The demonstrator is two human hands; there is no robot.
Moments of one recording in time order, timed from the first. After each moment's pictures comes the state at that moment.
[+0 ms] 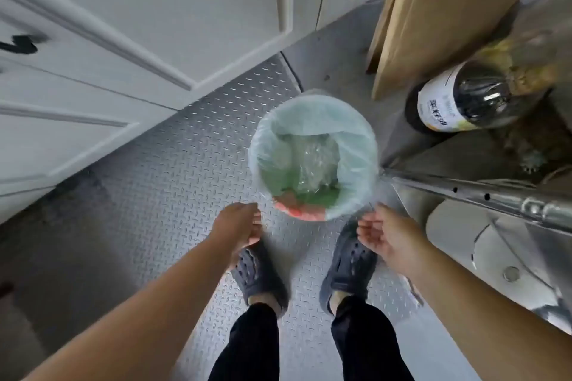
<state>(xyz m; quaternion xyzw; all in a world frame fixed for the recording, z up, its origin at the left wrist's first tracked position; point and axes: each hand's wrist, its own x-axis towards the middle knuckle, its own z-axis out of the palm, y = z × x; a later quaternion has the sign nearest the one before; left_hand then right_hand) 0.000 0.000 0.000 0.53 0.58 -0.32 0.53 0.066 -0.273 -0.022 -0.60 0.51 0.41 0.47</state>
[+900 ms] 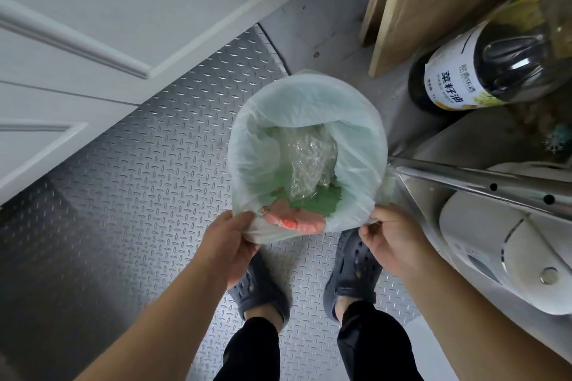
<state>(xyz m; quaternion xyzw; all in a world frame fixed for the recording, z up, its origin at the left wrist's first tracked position) -0.004 -0.008 -0.051 0.30 0.64 -0.23 0.67 0.057 -0.266 -0.075 -0.46 0.50 0.33 0.65</state>
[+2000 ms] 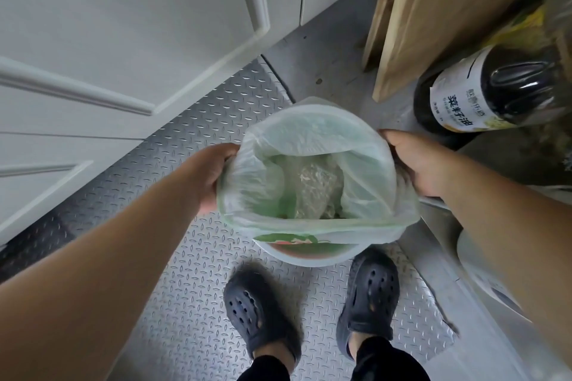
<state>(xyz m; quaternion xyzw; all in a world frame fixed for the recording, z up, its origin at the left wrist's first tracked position) 0.144 0.062 -0.070 0.44 0.53 -0.37 0.63 0.222 -0.244 -0.084 -0.67 0.35 0.46 0.47</state>
